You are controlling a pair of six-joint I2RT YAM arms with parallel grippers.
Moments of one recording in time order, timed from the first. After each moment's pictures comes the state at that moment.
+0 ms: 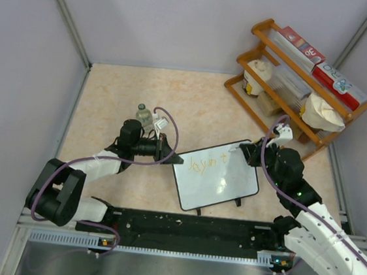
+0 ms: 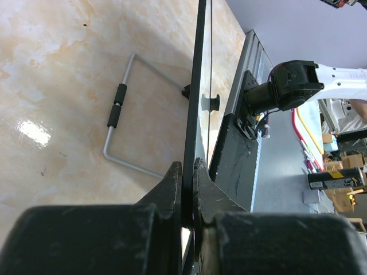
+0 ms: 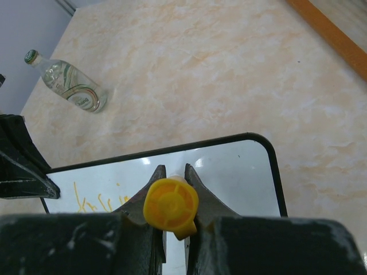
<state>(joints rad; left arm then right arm) -0.36 1.33 0.50 0.42 0.99 -0.50 0.51 0.67 0.51 -0.07 0.06 0.46</state>
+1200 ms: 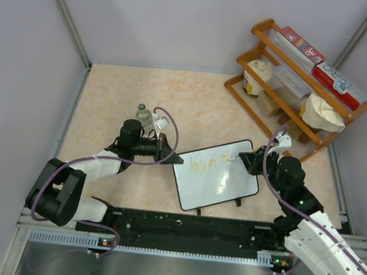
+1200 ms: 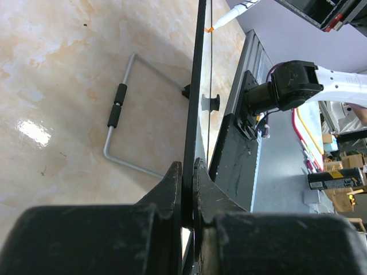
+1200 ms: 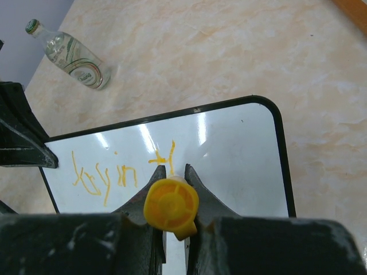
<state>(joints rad) -0.36 1.33 0.50 0.42 0.99 -0.50 0.51 0.57 0.43 -0.11 0.00 0.46</state>
